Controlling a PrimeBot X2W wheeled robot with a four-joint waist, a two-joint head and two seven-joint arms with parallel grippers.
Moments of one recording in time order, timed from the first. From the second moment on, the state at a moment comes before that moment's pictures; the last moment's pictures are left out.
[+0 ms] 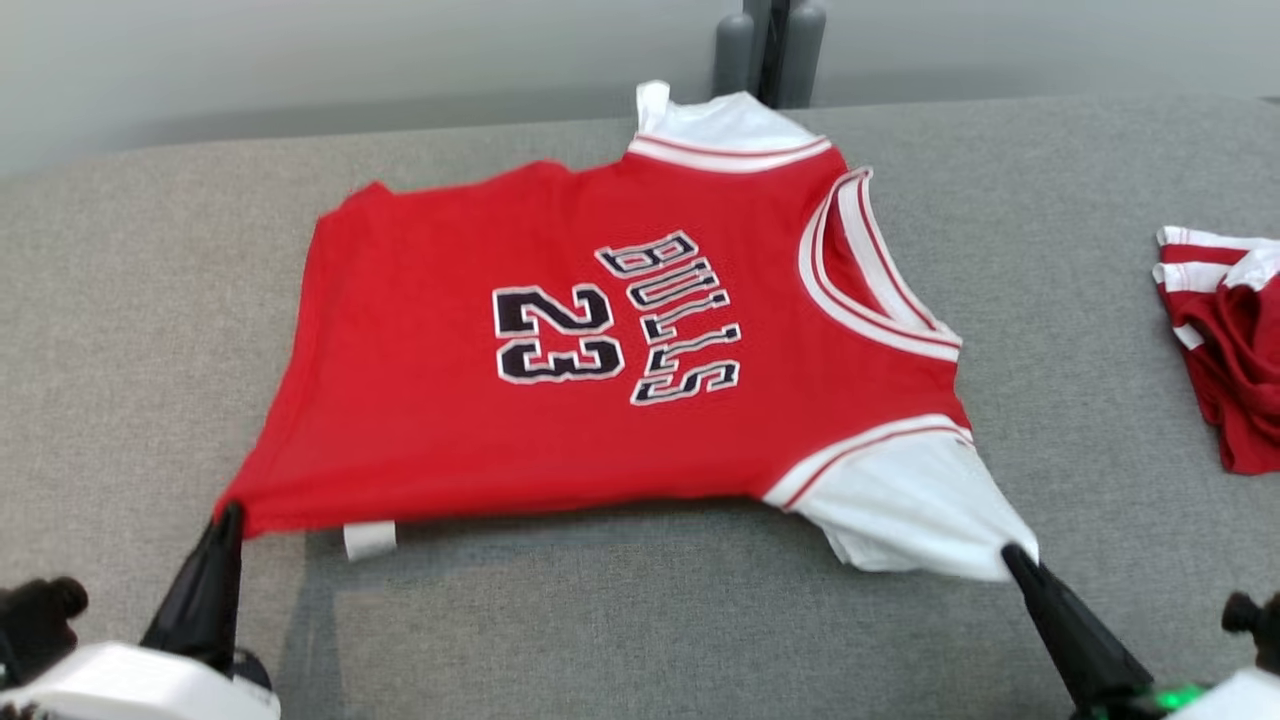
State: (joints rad) left arm 0.12 0.46 -0.15 -0.23 -0.88 0.23 0.02; right arm 0.18 -0.27 0.15 -0.21 0.94 0.13 0.09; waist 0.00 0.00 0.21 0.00
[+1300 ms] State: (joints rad) left arm -0.07 0.49 -0.21 -0.14 -0.94 0.22 0.21; right arm -0.46 -0.19 0.08 0.06 0.83 0.13 0.52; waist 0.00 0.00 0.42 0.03
